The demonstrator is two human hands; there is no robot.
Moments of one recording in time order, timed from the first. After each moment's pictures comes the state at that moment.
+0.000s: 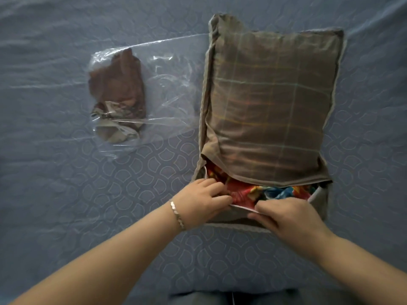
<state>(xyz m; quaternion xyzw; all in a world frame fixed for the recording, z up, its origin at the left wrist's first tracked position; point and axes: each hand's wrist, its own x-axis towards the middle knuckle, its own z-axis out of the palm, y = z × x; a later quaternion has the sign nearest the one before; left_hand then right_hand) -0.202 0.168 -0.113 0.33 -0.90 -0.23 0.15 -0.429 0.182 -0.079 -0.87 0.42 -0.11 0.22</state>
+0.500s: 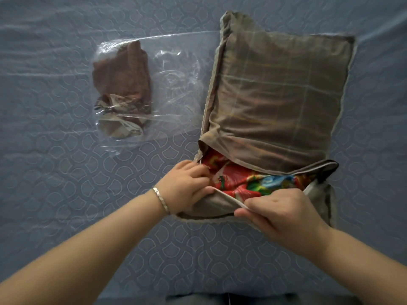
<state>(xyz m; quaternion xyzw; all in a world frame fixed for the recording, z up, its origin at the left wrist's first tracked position) -0.157 0.148 -0.118 0.42 -0.88 -0.17 0.14 -0.392 0.157 -0.052 -0.88 0.36 -0.20 0.25</state>
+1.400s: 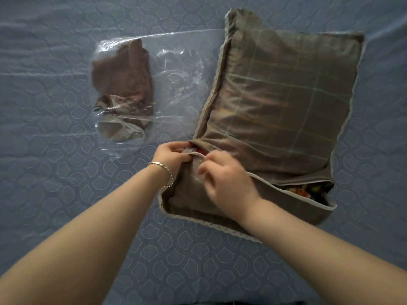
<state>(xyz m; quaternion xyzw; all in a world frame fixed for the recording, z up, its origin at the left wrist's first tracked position) -0.141 0.097 -0.142 0.74 -0.25 -0.57 0.26 -0.291 0.127 -0.100 -0.81 0.49 -0.15 0.29</state>
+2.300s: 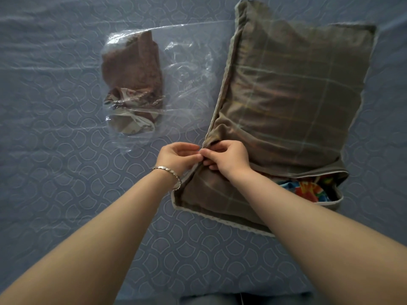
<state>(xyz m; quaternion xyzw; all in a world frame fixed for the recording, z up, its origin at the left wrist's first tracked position) -0.129 0.123 -0.135 0.71 -0.24 -0.60 0.28 -0.255 0.102 -0.130 -0.35 0.66 -0.17 0.64</state>
